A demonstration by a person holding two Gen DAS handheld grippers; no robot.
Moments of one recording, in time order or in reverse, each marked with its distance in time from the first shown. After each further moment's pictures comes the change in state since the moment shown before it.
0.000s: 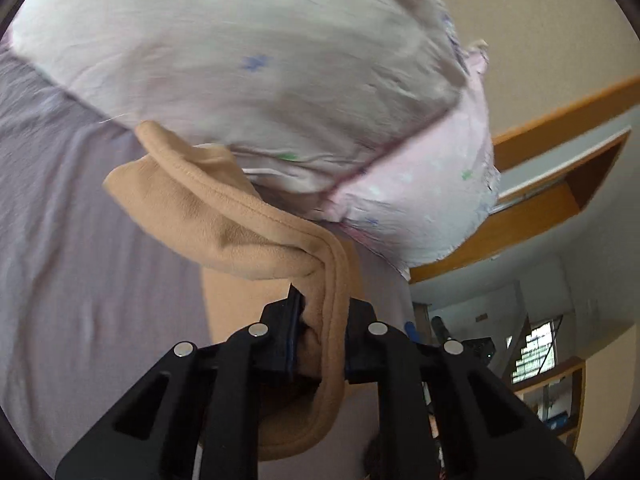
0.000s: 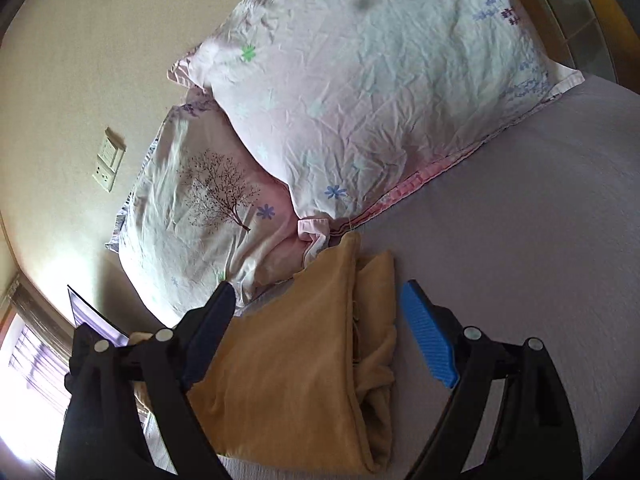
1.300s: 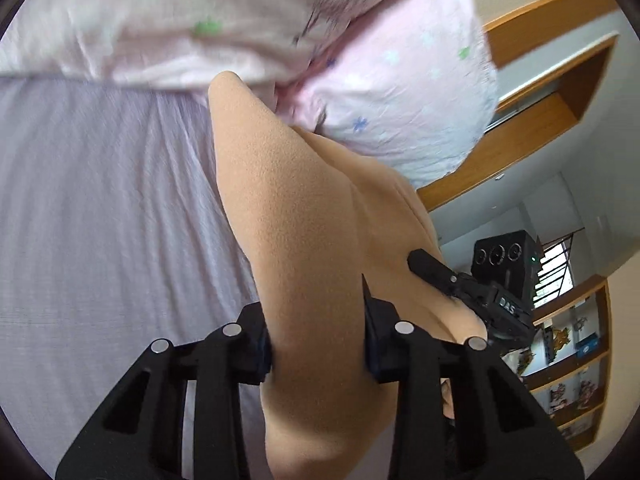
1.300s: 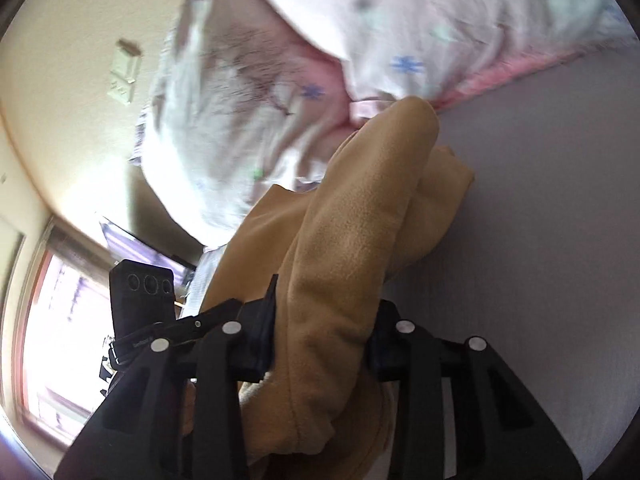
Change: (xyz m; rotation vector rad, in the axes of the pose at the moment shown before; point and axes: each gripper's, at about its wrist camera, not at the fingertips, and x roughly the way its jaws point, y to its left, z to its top) left arm 0.076 -0.003 -0.063 0.210 0.124 -0.002; right arm 0.073 0.036 -0.033 -0.074 0.397 0.172
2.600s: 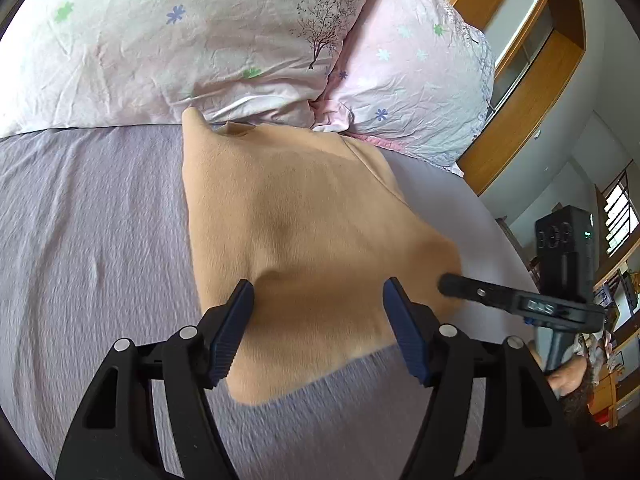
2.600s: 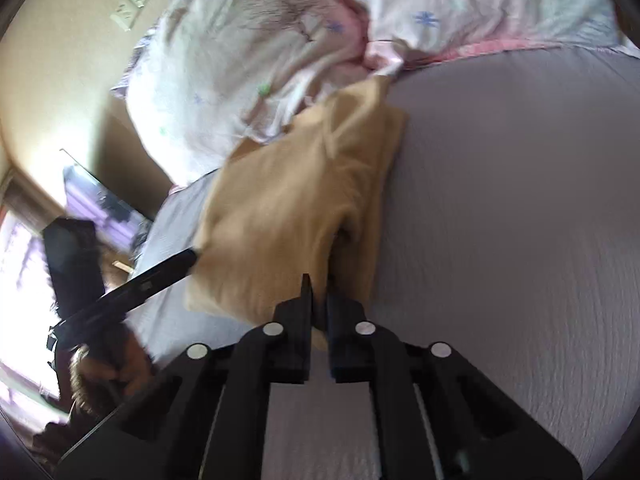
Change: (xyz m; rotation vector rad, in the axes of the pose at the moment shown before) left arm -0.058 -0.016 -0.062 0.225 -0.055 0.262; right arm -0.001 0.043 -0.087 -0.074 0.045 -0.245
